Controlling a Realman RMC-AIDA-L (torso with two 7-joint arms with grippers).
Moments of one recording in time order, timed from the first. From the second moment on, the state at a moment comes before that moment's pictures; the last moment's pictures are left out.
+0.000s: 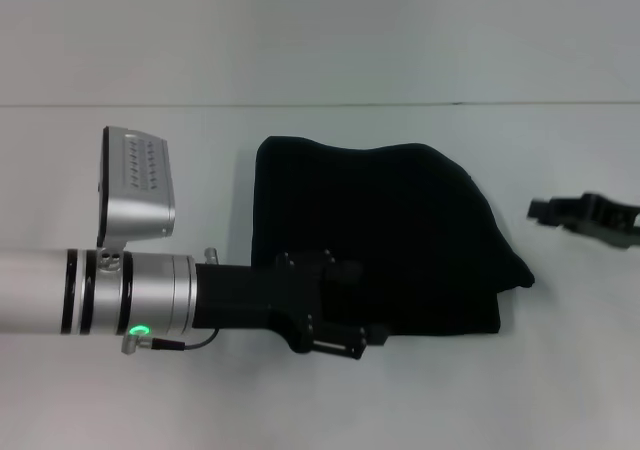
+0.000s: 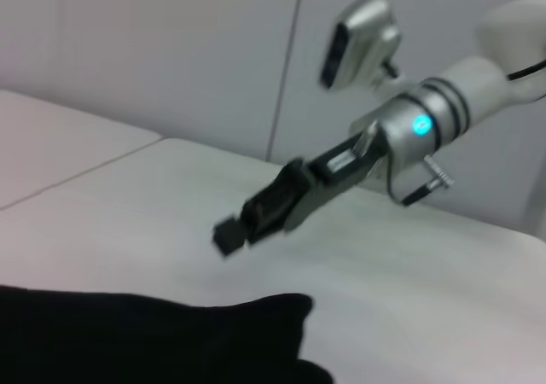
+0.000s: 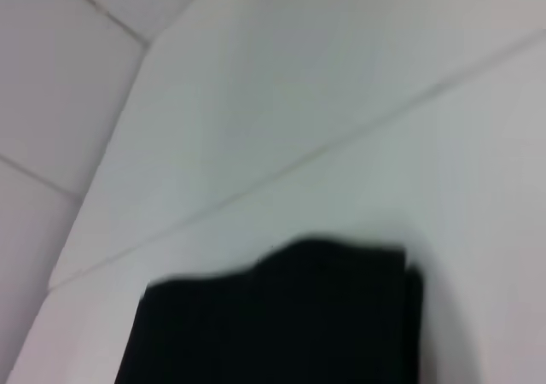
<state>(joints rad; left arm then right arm) -0.62 -2.16 0.87 0.58 1.98 1.46 -1.31 0.64 1.95 -0.47 -0.43 -2.16 -1.20 2.11</state>
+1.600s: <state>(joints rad) -0.66 -2.17 0.90 0.51 1.98 0.92 -1.45 0.73 1.93 -0.54 -0.51 -2.16 -1.21 2.10</state>
